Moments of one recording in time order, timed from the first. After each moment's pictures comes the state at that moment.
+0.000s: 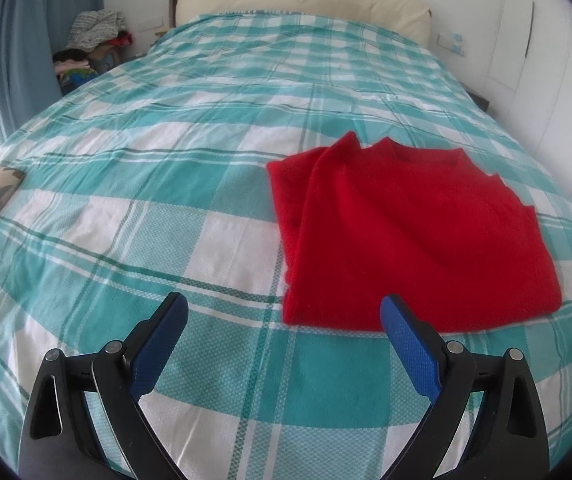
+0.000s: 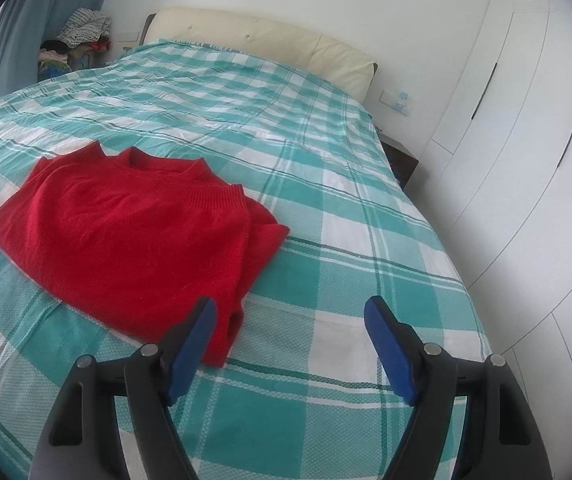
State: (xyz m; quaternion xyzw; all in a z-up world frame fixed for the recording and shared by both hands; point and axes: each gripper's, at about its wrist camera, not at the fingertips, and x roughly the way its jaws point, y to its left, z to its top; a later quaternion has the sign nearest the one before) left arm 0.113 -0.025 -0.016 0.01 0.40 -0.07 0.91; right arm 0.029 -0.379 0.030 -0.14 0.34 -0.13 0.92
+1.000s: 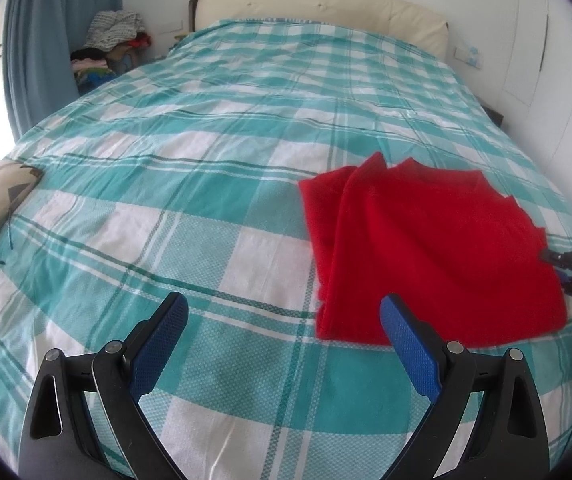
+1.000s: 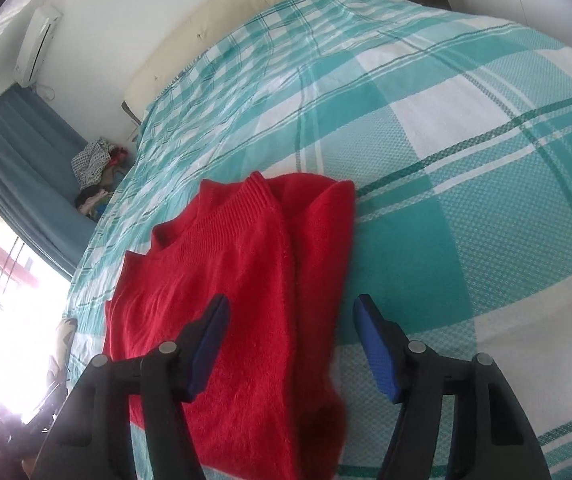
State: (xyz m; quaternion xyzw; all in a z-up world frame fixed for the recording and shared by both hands) left arm 0.118 0.003 -0.002 -0.01 0.40 -0.04 0.92; right arm 0.153 -0.473 -0.059 0.30 0.42 0.04 0.86
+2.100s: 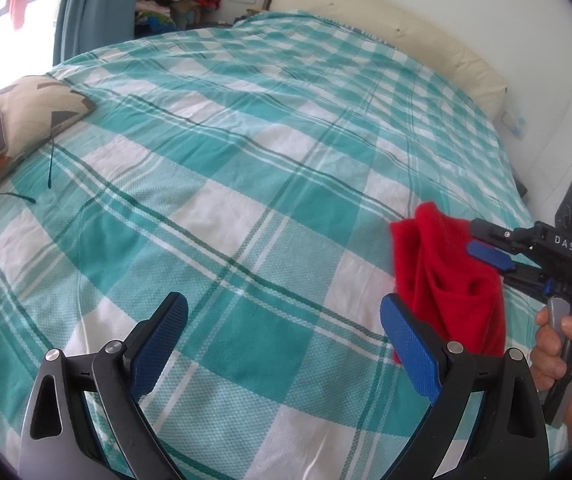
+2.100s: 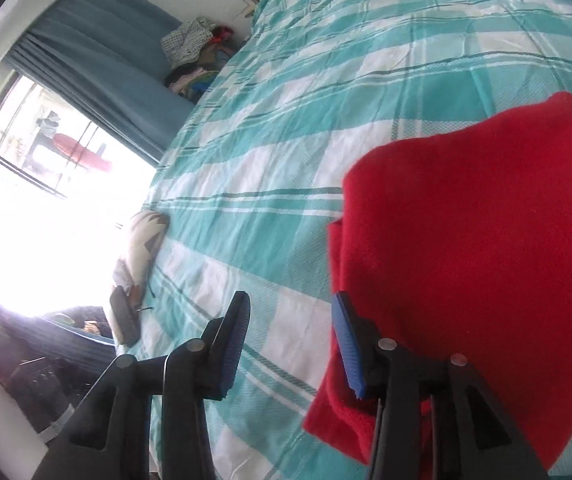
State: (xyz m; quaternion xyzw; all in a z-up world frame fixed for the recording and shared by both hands) left arm 0.126 0.121 0.004 -0.15 0.41 0.00 0.90; right arm 0.251 -0.175 0.000 0.24 0.47 0.28 0.80
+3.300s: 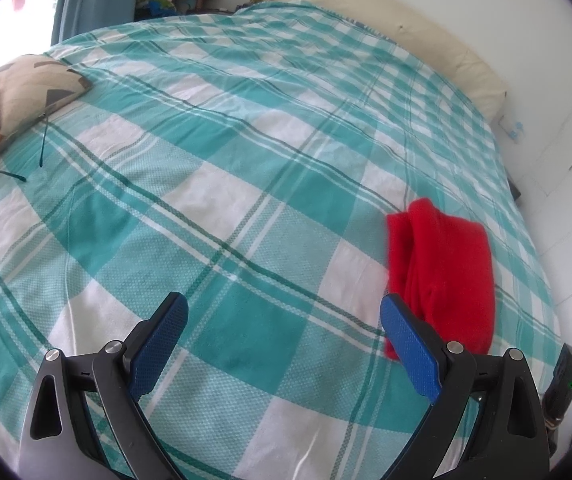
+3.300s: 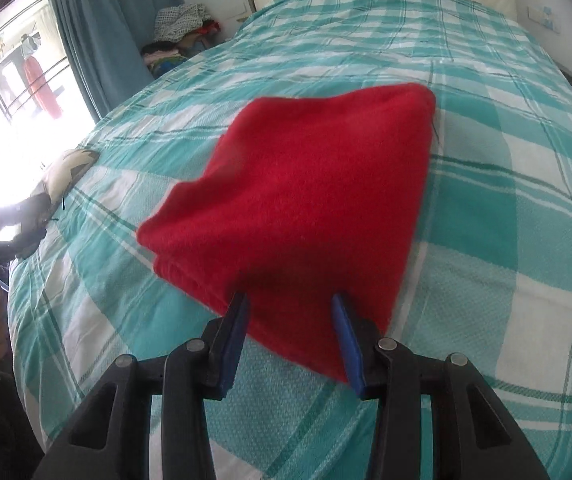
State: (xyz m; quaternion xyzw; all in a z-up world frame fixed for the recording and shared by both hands) left arm 0.126 0.121 -0.006 -0.17 0.43 -0.01 0.89; right arm 0.114 -0.218 -0.051 0.04 0.46 0.16 0.87
